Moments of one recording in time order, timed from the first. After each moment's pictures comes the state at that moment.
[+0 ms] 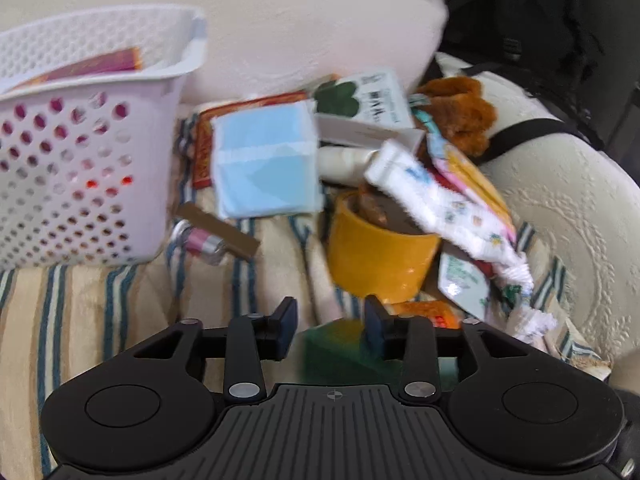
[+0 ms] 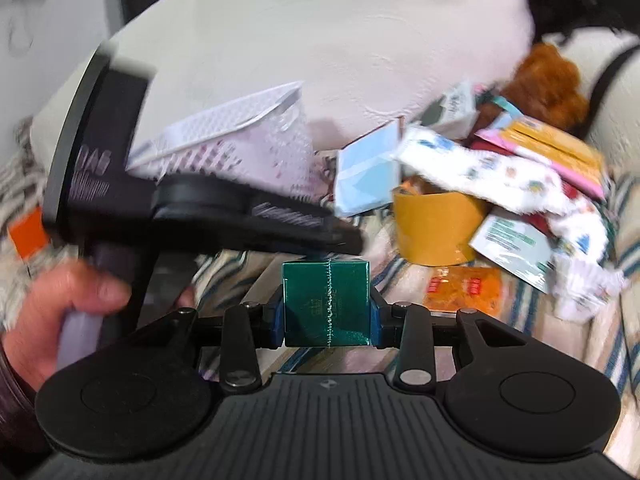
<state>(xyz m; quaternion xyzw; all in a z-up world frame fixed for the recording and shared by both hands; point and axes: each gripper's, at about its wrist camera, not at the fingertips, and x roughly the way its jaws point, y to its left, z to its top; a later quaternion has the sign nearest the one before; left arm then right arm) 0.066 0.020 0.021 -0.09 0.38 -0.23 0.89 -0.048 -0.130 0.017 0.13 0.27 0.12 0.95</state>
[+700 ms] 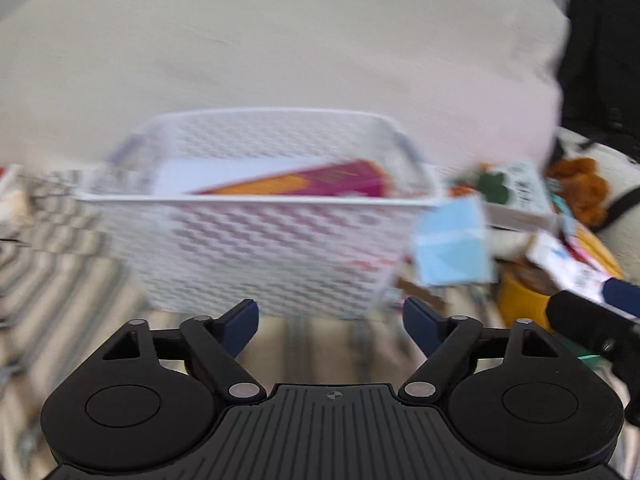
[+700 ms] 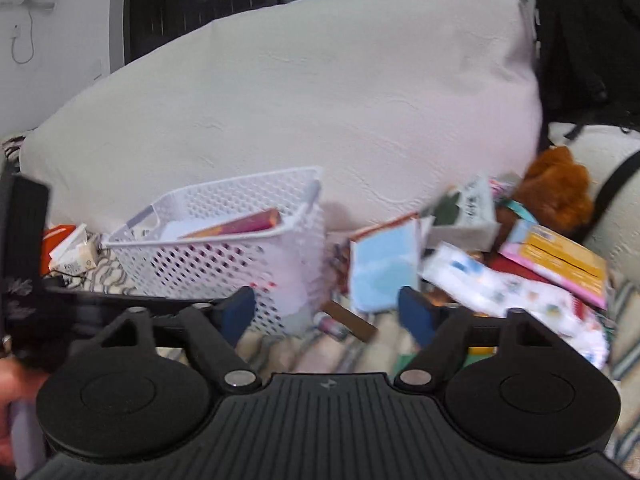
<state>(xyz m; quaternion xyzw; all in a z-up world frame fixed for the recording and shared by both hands) 0.020 0.129 0.078 -0.04 0.30 -0.02 0.95 -0.024 -0.052 0.079 0.06 0.19 0.10 0.97</state>
